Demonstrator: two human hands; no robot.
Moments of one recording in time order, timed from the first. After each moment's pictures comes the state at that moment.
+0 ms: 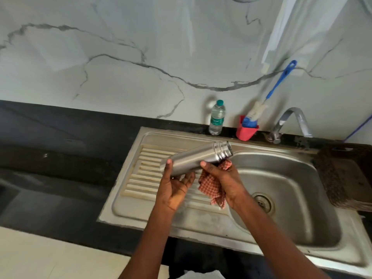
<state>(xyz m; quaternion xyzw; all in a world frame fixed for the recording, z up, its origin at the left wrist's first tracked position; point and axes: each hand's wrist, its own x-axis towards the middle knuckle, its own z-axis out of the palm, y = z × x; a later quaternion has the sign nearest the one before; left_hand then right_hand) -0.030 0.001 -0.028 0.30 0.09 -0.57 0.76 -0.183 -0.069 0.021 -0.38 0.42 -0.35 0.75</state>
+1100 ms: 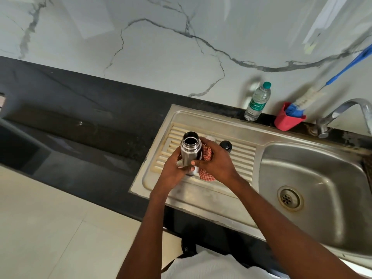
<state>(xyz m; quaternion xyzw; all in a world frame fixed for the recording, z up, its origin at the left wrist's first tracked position) 0.080 0.053 -0.089 0.72 -0.34 -0.38 0.48 -0.074 -0.051 -0.022 -0.76 0.38 -0.19 0.50</state>
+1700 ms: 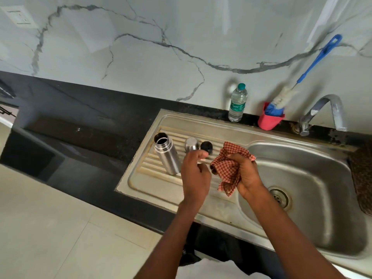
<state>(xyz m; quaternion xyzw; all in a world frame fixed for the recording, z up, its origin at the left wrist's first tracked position) -0.100 0.004 -0.017 0.76 -0.36 -0.08 0.53 -0.209 -0.101 -0.025 -0.26 0.48 -0.33 0.77</state>
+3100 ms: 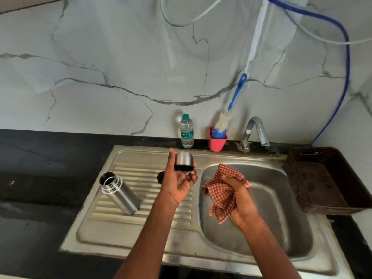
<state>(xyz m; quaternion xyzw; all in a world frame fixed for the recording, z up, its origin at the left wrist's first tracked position) -0.123 -0.107 0.008 0.40 -0.01 -0.64 0.66 -0.317 -0.124 -0.004 -0.19 0.45 -0.43 0.76</state>
